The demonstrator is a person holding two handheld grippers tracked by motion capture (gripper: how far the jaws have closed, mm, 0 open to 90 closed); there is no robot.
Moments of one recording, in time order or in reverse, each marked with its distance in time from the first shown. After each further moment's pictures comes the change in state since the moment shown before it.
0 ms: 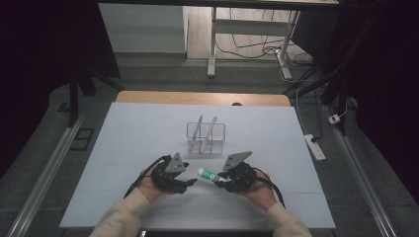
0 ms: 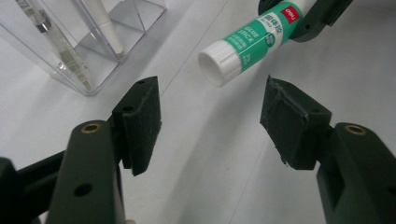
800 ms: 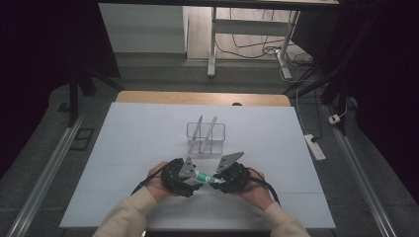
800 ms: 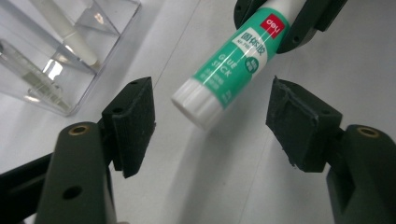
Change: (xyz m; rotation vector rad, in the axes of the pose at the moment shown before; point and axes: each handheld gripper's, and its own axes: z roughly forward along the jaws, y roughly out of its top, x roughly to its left) left arm -0.011 0.013 0.021 0.085 0.004 0.151; right arm 0.005 0.010 0.012 0.042 0.019 -0.057
